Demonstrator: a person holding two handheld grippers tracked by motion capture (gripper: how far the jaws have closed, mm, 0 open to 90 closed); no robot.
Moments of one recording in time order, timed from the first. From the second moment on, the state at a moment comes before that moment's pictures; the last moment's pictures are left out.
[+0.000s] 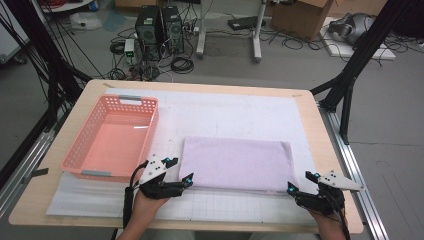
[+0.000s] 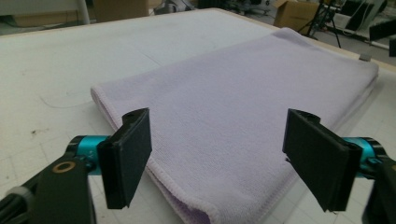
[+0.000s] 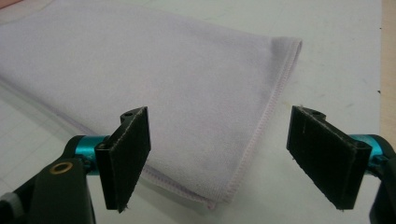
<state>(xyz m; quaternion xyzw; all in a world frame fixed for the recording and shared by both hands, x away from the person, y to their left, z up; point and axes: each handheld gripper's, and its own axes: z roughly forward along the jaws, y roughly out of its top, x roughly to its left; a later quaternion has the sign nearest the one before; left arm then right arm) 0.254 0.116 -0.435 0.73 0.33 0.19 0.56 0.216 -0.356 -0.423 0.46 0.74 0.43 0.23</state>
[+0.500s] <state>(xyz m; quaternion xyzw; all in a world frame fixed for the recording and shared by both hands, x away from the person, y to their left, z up) 0.255 0.121 -0.435 0.73 0.35 0.18 0.56 0.218 -0.361 -0.423 0.47 0.73 0.43 0.24</state>
